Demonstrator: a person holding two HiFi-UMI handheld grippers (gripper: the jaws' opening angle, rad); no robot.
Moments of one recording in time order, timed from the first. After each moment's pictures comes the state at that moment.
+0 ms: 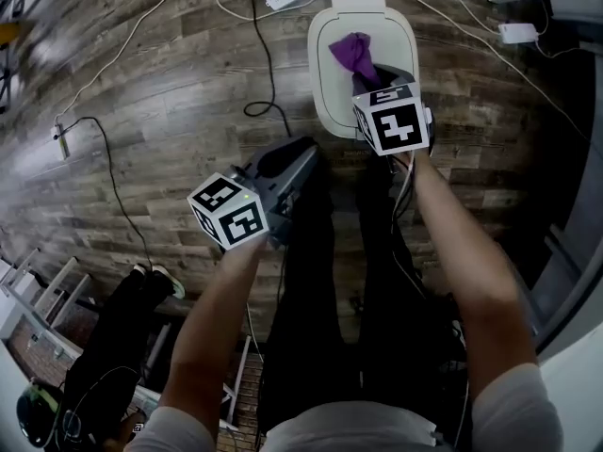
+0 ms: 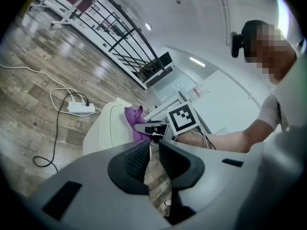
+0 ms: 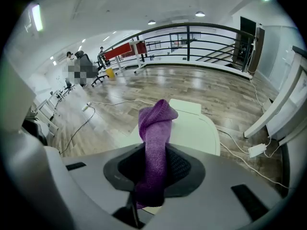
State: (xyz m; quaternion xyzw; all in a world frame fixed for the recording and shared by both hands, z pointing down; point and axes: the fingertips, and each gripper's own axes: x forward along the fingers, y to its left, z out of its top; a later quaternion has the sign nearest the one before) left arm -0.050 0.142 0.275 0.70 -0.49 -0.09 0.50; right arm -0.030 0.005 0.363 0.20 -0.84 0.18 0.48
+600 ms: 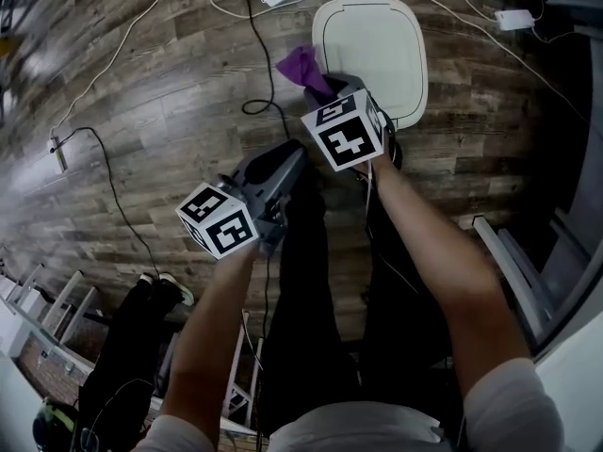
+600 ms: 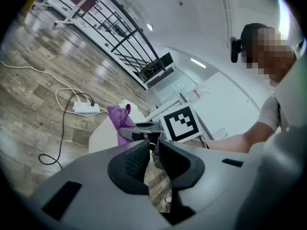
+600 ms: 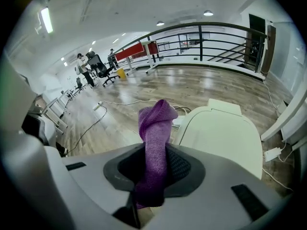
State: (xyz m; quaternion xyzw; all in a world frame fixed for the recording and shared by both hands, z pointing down) left arm -0.087 0.172 0.277 0.70 -0.49 -0.09 0.51; right arm -0.109 0.087 0.371 0.13 -0.86 0.18 0.46
